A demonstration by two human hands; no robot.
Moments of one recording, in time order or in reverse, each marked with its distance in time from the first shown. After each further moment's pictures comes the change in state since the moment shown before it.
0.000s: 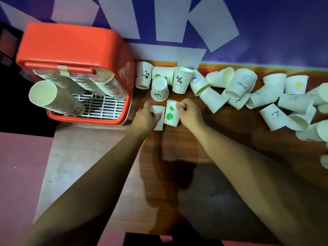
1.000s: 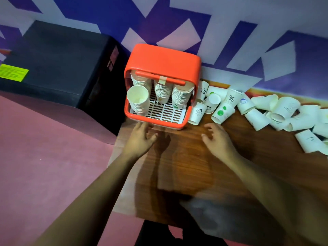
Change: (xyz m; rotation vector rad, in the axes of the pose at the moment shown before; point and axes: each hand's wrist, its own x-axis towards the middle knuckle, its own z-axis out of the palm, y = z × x) left_hand -0.096 -0.174 -0.174 -0.089 0.153 0.240; right_hand -0.122 -0.090 0.073 -0.311 -0.001 -0.253
